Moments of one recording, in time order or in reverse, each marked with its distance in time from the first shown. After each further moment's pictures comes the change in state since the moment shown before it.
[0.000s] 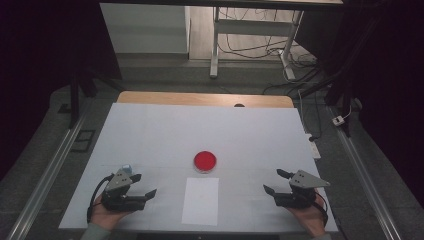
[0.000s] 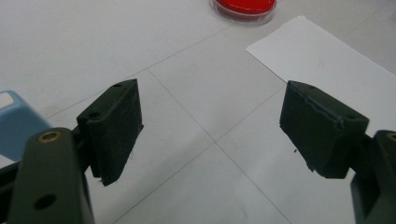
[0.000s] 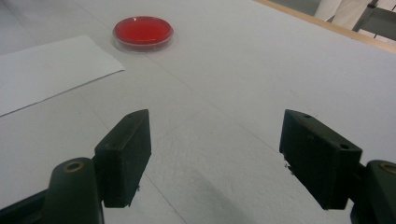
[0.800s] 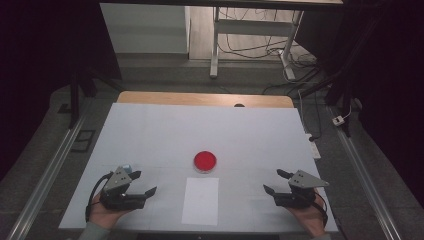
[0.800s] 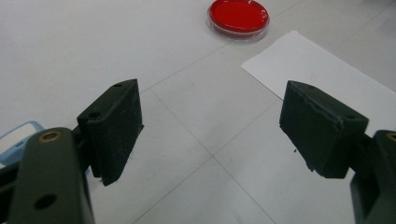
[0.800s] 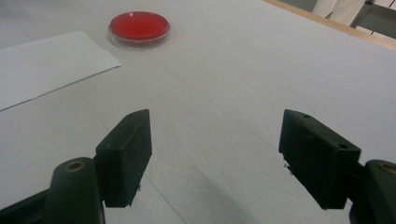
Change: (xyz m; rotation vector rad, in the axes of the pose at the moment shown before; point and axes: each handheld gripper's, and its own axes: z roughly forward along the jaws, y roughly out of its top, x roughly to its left) left arm -0.005 0.013 -0.011 -0.030 0.022 0.037; right arm 0.000 -0.001 0.001 0.013 -0.012 -0.004
